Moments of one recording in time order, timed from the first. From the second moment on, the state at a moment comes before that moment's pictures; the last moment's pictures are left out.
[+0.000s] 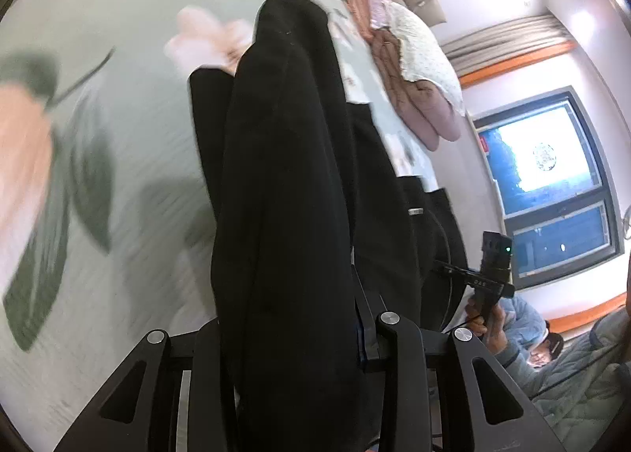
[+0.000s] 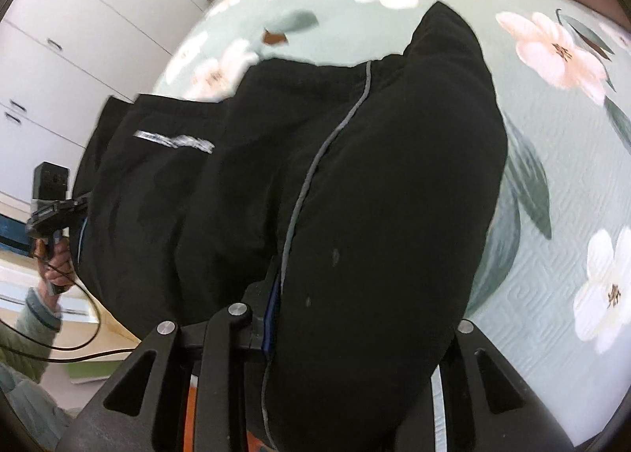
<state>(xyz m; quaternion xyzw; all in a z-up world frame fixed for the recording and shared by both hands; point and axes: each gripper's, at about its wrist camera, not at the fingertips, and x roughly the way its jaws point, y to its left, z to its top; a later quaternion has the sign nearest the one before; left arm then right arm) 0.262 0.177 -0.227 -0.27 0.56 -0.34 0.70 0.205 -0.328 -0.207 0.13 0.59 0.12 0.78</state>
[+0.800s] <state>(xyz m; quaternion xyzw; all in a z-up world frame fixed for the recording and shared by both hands) 0.161 0.154 -0.193 -0.07 0.48 -0.13 0.87 0.109 -0.319 -0.203 0.01 0.50 -0.13 0.85</state>
